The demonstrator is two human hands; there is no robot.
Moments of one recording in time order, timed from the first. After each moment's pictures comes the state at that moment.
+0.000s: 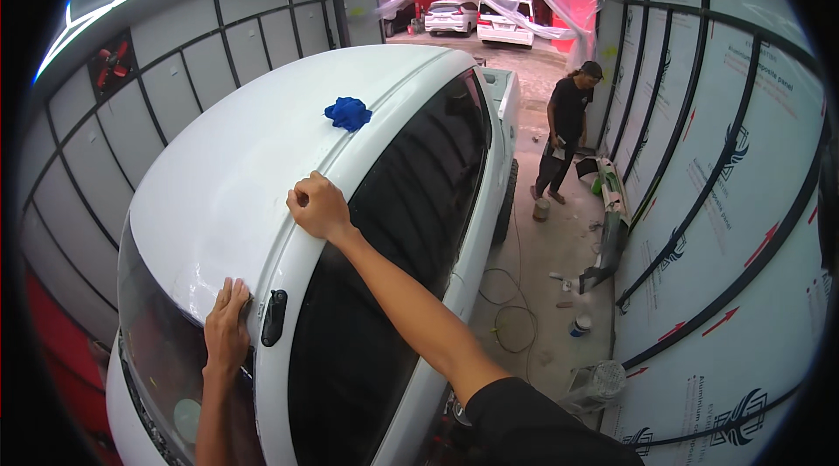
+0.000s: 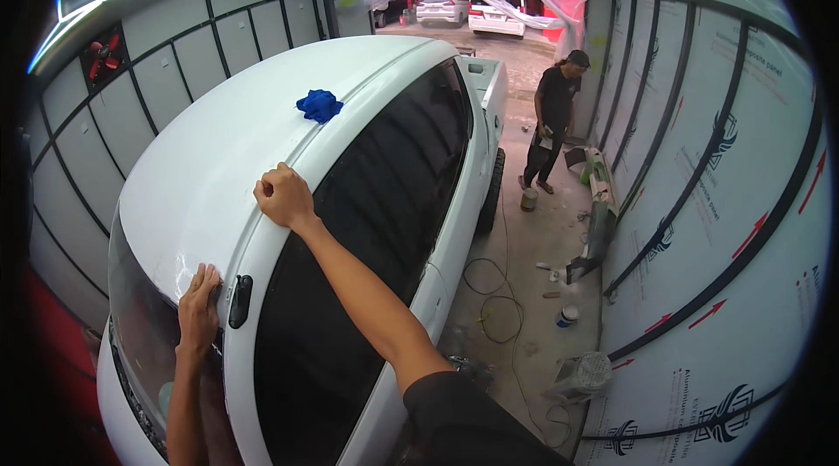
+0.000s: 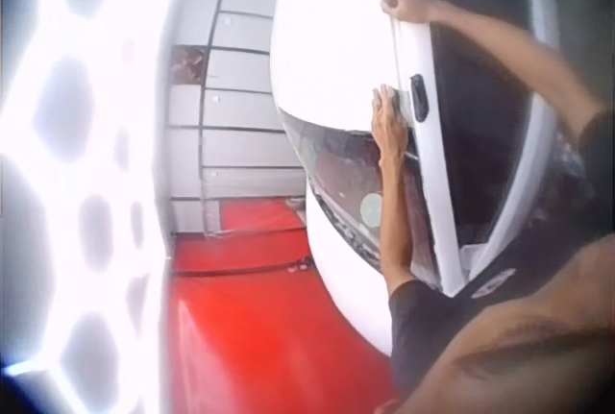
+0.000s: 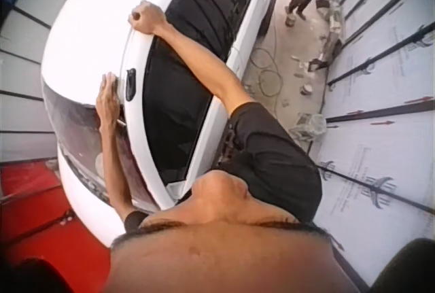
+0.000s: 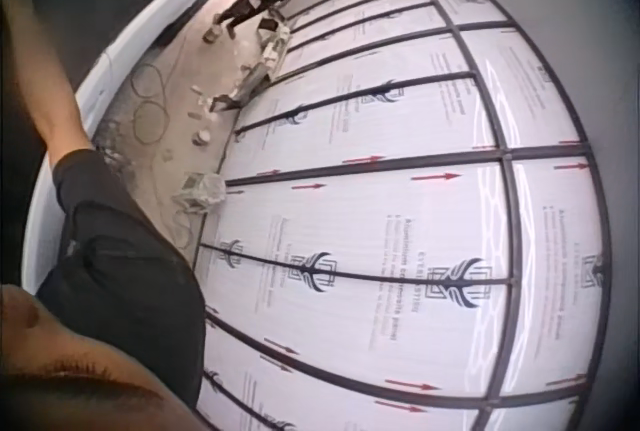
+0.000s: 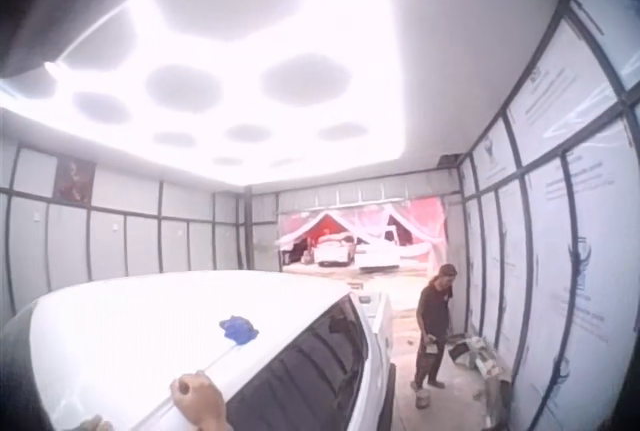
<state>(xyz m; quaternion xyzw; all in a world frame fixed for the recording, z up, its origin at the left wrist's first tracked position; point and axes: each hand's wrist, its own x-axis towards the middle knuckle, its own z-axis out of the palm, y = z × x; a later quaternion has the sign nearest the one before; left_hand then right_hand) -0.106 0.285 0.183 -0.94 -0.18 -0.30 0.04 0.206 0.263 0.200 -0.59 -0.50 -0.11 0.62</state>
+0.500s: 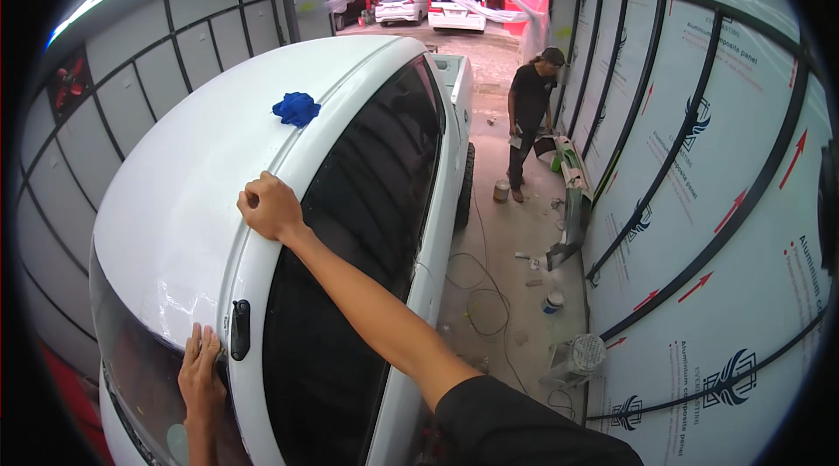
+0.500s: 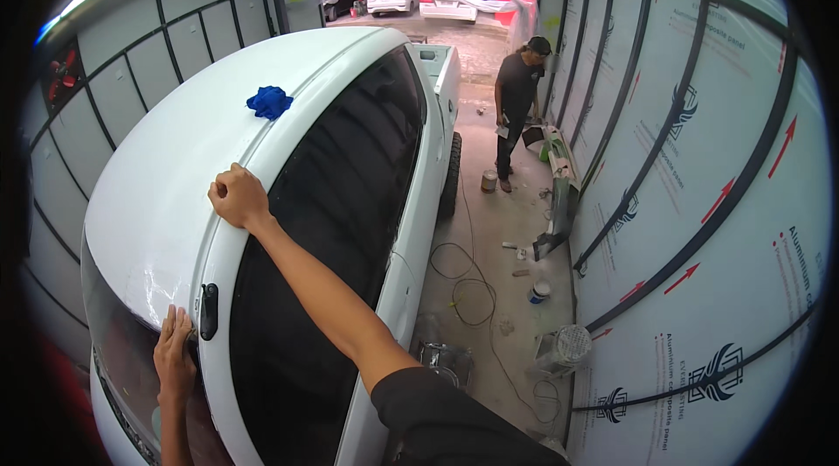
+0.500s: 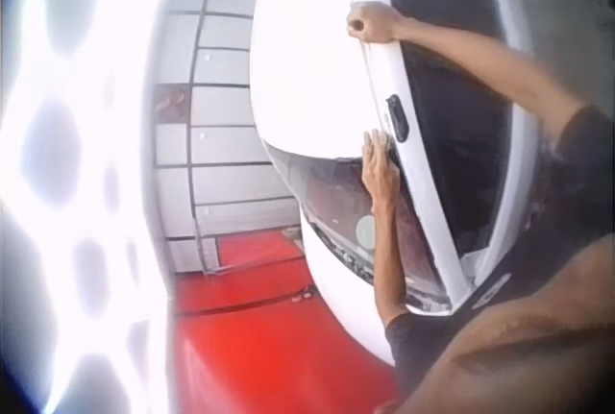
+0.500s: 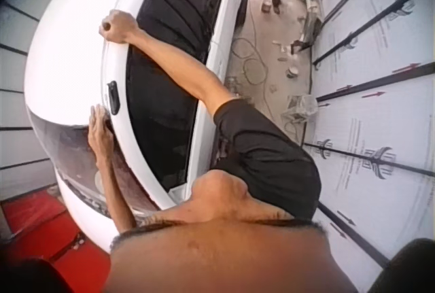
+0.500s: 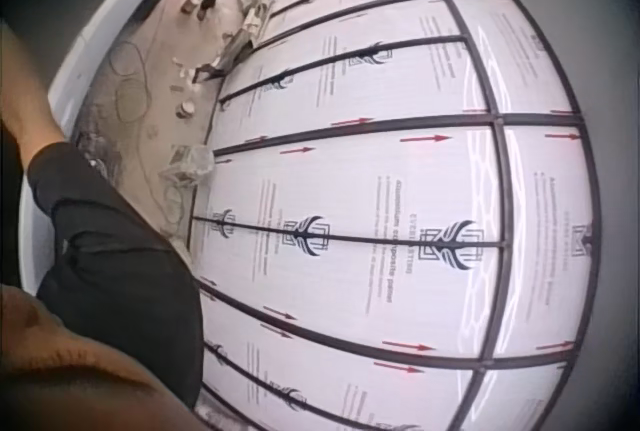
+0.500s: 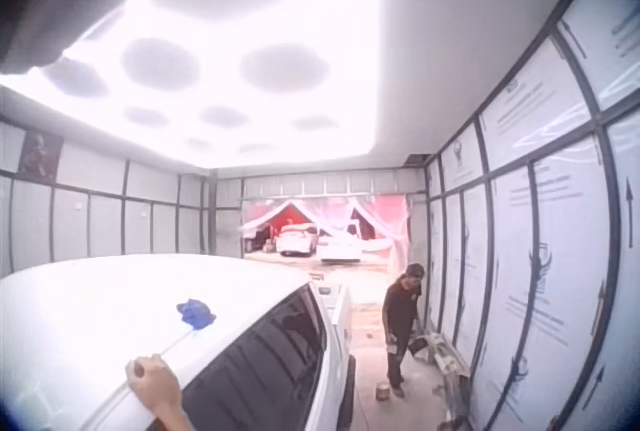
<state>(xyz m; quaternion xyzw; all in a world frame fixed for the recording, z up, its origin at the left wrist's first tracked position) -0.158 0.276 0.161 -0.95 -0.17 -0.26 0.04 0.189 0.269 0.204 -0.61 -0.48 -0.11 0.62</state>
